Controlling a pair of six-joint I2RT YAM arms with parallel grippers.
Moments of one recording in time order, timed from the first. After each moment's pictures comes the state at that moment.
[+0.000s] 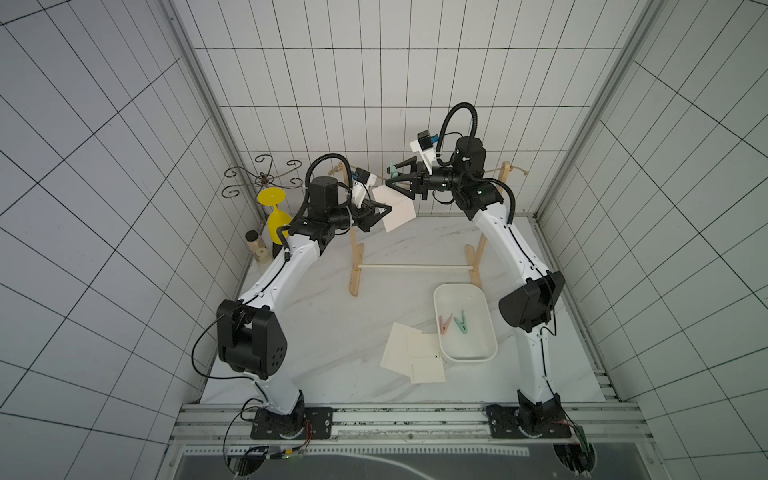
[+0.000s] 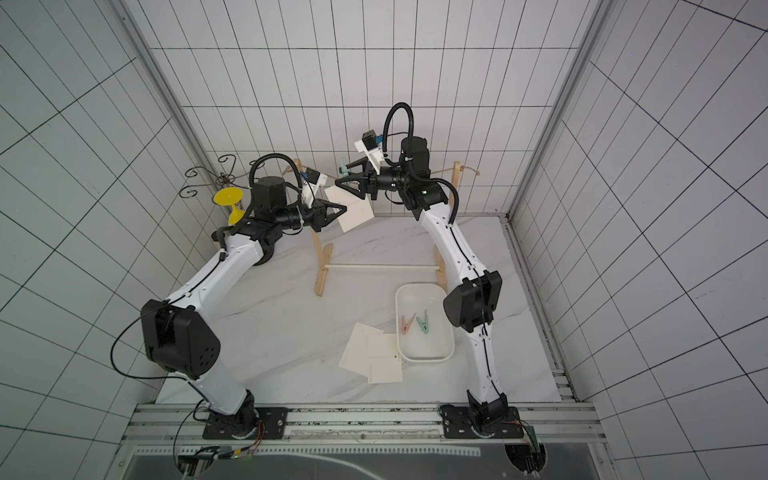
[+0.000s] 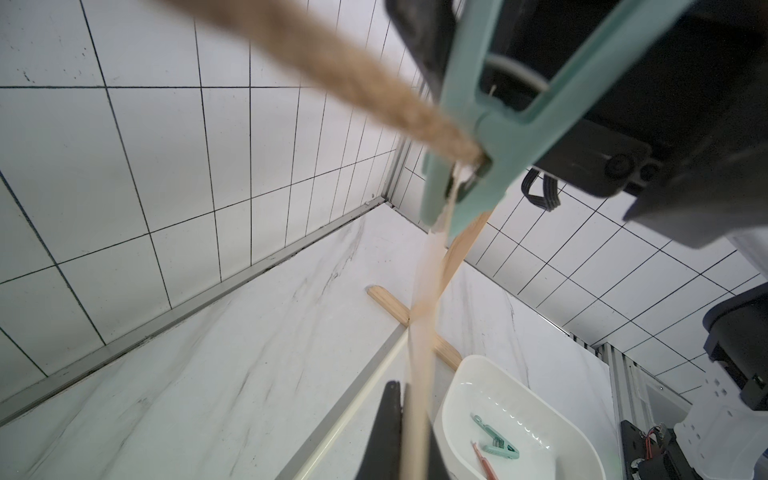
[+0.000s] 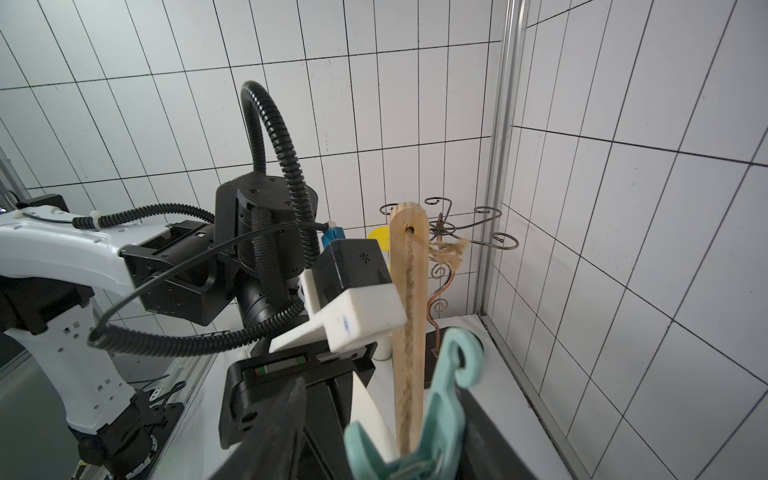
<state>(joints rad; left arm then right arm) -0.27 1.70 1.61 -0.21 0.82 -0.10 0.42 2.20 2.48 -0.22 -1.08 0.07</state>
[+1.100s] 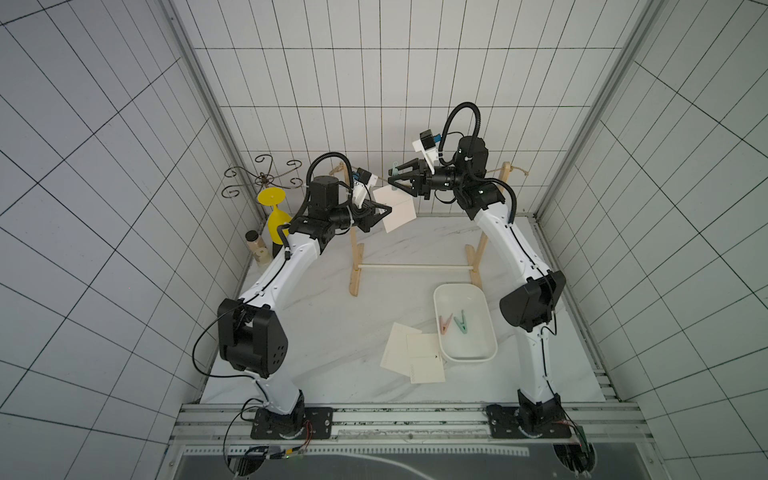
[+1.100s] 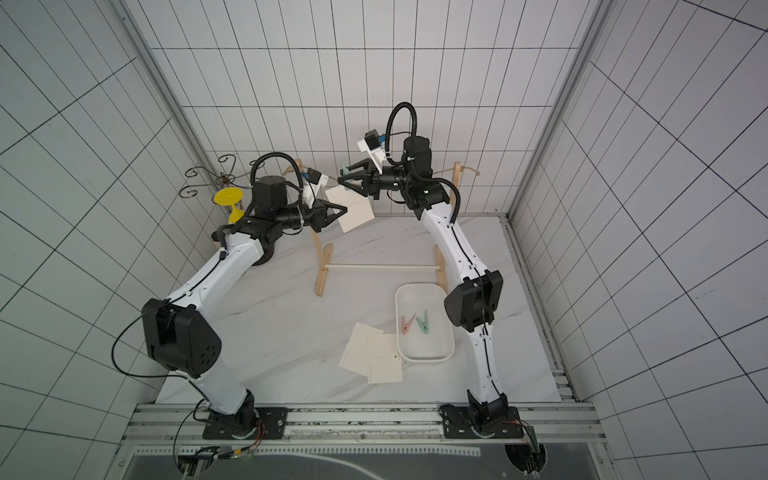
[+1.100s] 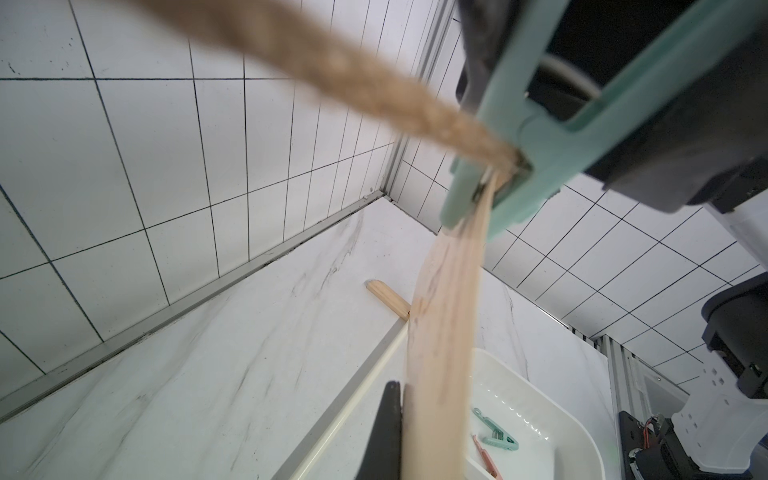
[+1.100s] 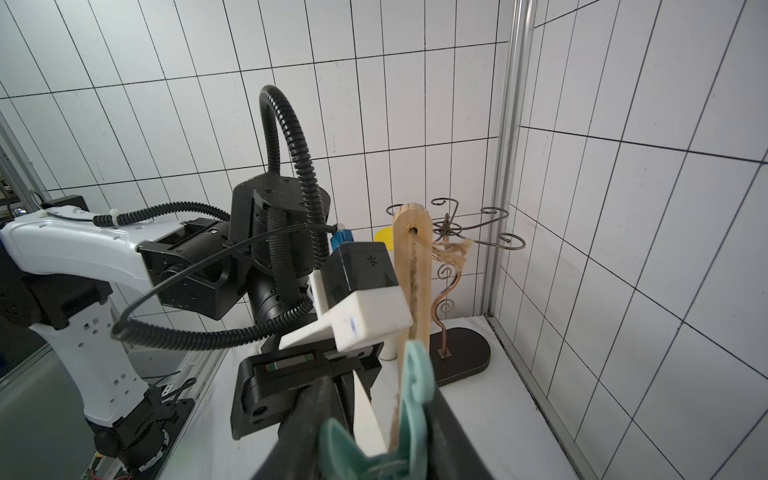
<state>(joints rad) -0.27 1.71 1.63 -0.25 0.82 -0.07 0.41 2.20 2.47 -0.20 -1.12 0.08</state>
